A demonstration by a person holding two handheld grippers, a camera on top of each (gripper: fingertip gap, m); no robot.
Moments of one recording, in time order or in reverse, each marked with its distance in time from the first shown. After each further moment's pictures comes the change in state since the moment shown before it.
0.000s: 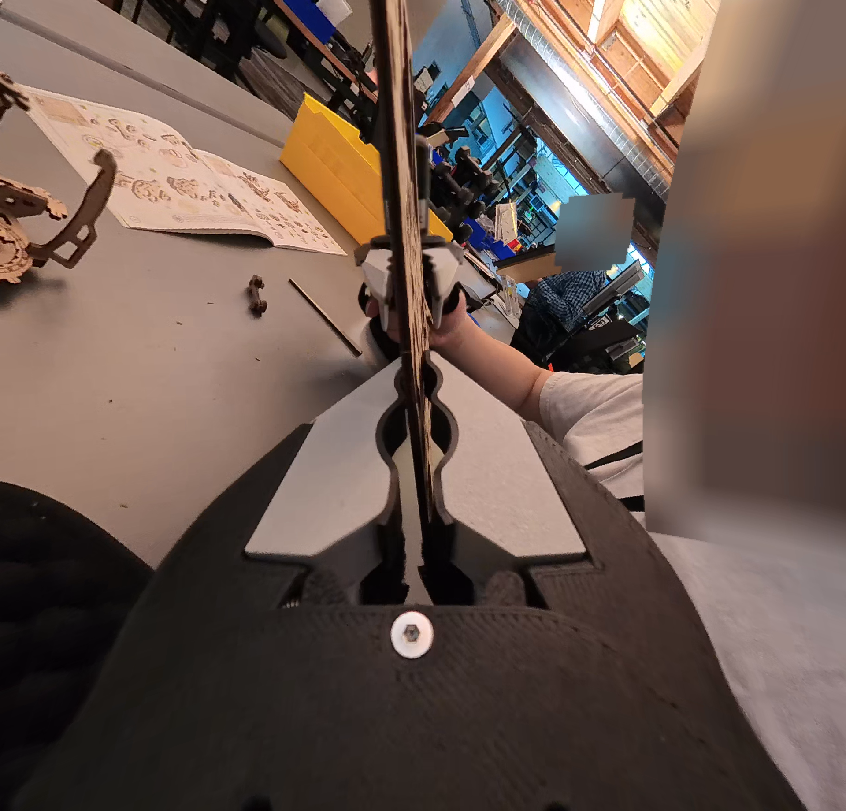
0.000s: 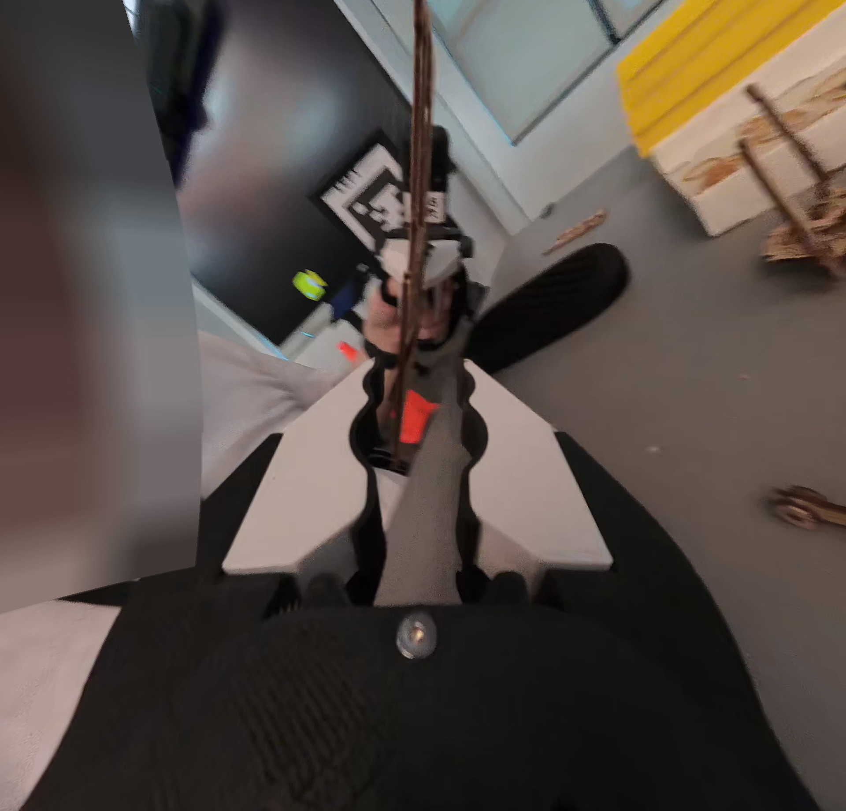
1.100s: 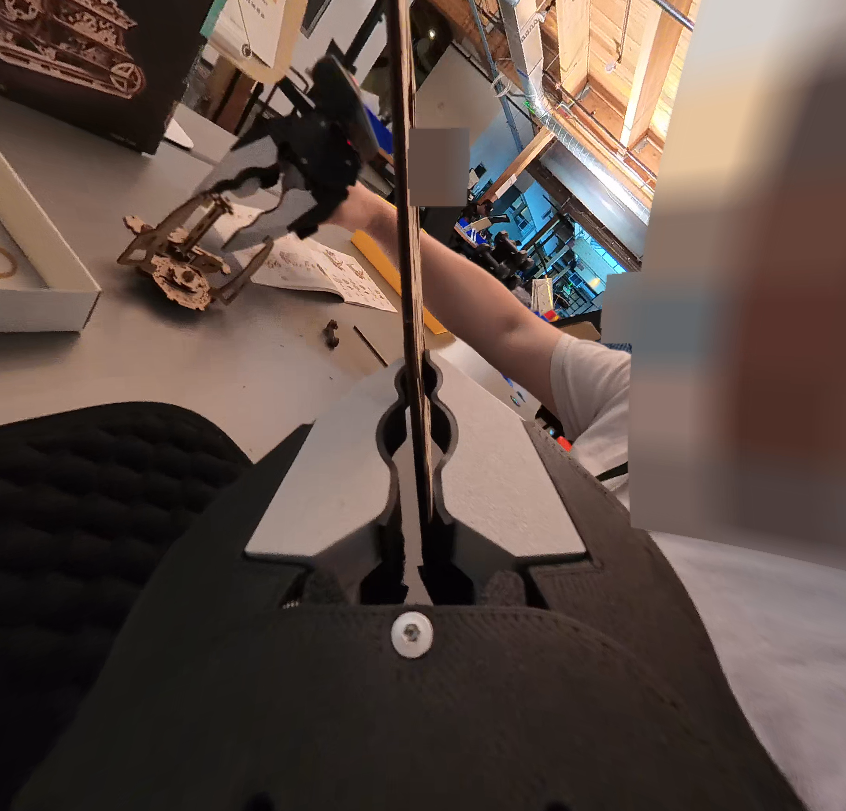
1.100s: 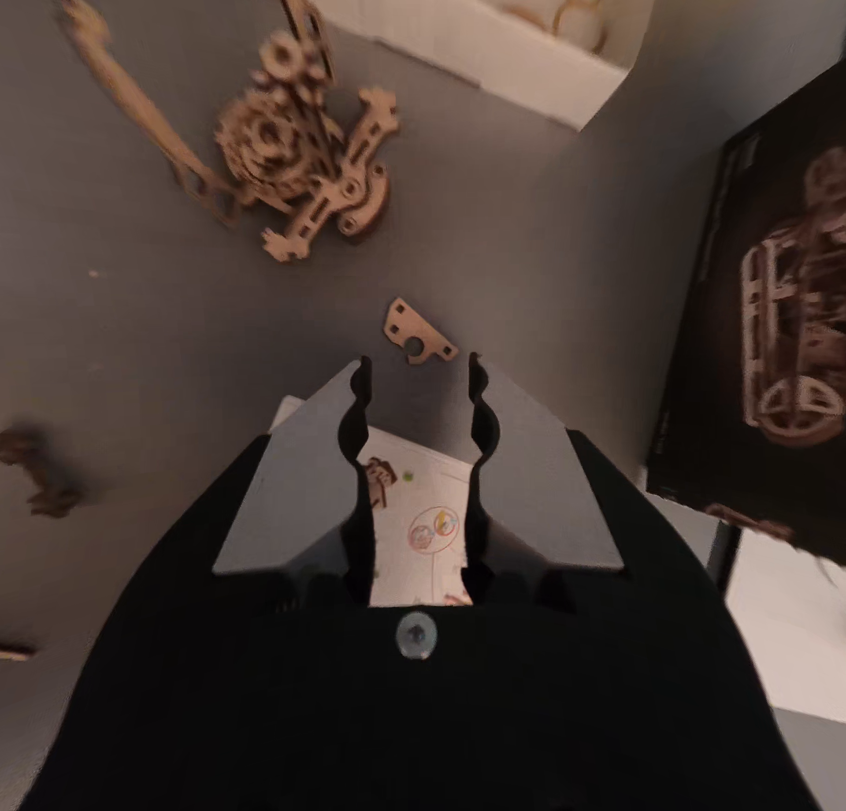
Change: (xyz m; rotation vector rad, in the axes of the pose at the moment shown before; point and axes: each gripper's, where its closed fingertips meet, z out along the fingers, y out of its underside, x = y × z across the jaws) left arm -0.012 -0.028 -0.074 0.178 -0.115 0.005; right arm 0.238 -0.083 -0.031 -0.977 0.527 -0.821
